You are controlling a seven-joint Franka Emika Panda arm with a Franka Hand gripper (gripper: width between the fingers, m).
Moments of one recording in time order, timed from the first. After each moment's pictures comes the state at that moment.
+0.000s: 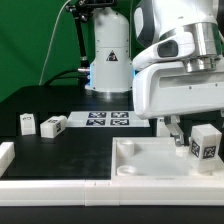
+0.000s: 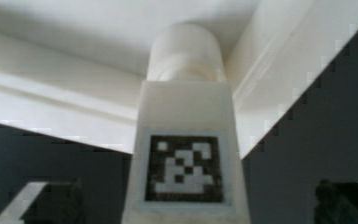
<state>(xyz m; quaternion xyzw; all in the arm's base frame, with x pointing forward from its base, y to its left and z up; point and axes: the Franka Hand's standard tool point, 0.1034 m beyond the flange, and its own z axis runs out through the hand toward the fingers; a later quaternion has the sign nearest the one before) 0.632 0.125 0.077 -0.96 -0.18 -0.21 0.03</state>
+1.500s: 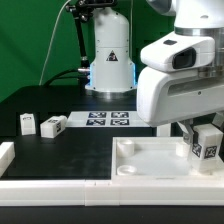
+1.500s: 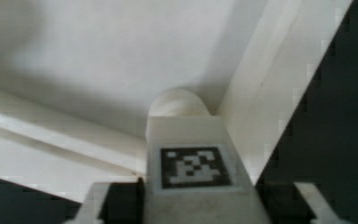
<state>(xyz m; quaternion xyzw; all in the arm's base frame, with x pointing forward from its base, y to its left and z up) 0.634 0.120 0.080 -0.98 -0.19 0.02 0.03</state>
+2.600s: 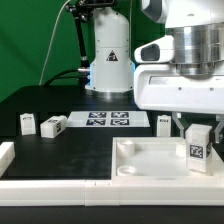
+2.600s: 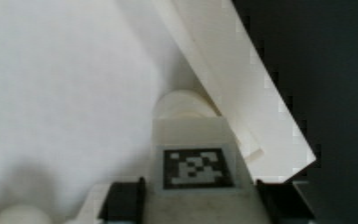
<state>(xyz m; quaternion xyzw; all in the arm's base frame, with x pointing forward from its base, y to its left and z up) 0.630 0.121 0.078 -0.94 0.34 -0.01 0.05</state>
